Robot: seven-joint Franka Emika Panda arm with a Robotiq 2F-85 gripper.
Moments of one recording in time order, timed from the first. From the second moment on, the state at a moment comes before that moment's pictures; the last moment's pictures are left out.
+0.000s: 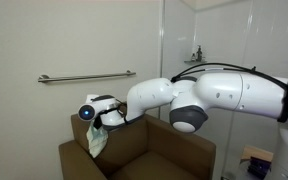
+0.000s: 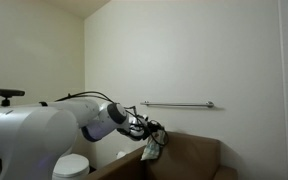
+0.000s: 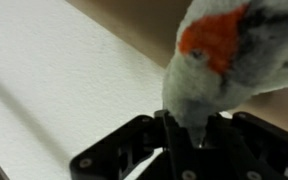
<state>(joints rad) 0.43 1.49 -0.61 -0.55 -0.91 2.46 1.14</state>
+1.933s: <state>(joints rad) 0.27 1.49 -0.22 -0.54 -1.34 2.26 1.30</state>
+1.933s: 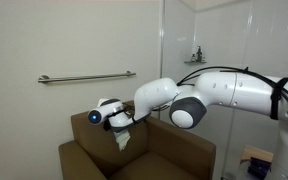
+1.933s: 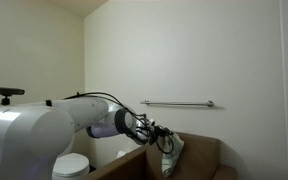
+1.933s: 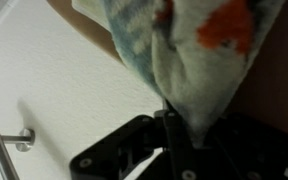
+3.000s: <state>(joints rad) 0.43 1.49 -0.09 -0.51 -1.31 2.49 1.30</state>
